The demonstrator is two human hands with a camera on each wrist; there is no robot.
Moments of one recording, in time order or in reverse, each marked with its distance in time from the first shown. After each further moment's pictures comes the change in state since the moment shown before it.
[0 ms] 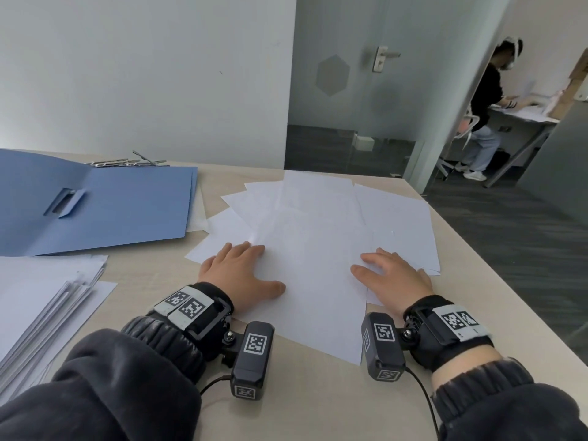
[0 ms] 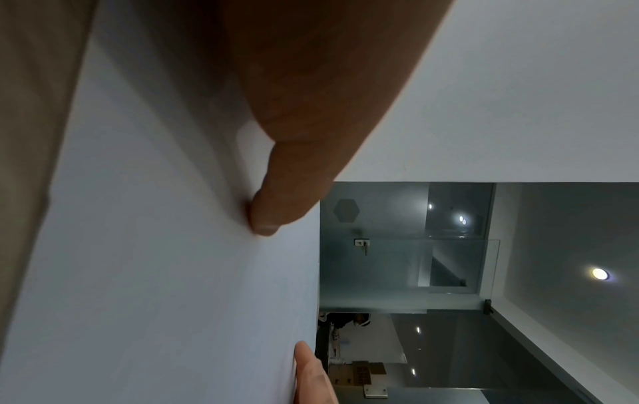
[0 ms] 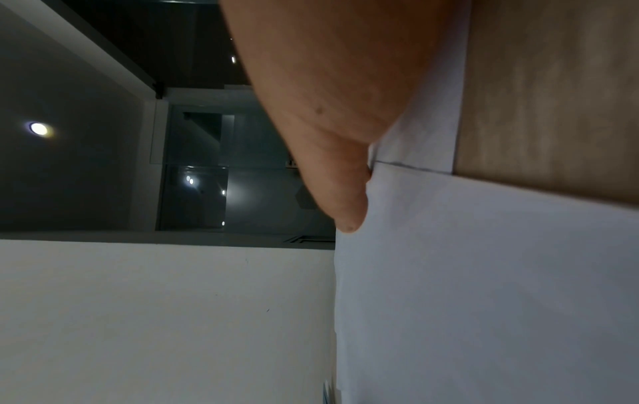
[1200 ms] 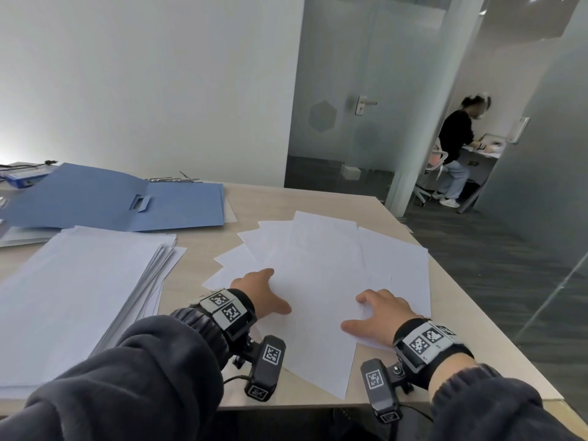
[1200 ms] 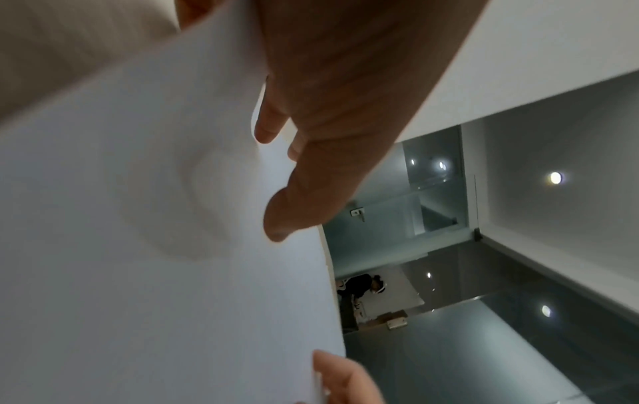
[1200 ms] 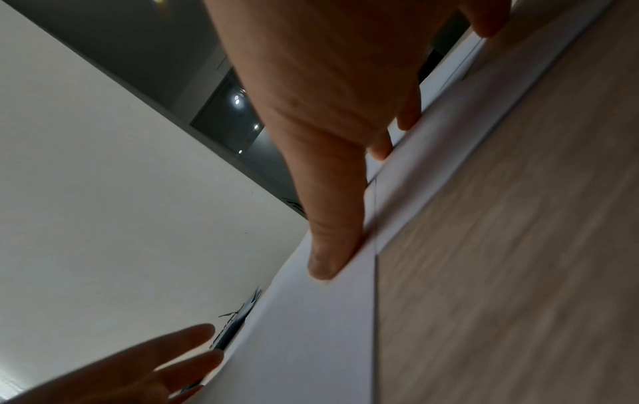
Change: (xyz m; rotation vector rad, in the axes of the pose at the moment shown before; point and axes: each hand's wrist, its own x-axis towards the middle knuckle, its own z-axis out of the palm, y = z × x) left_hand -0.187 0.013 -0.026 -0.140 -0.165 -0.034; right_hand -0.225 -0.004 -0.018 -0.216 -0.149 0.077
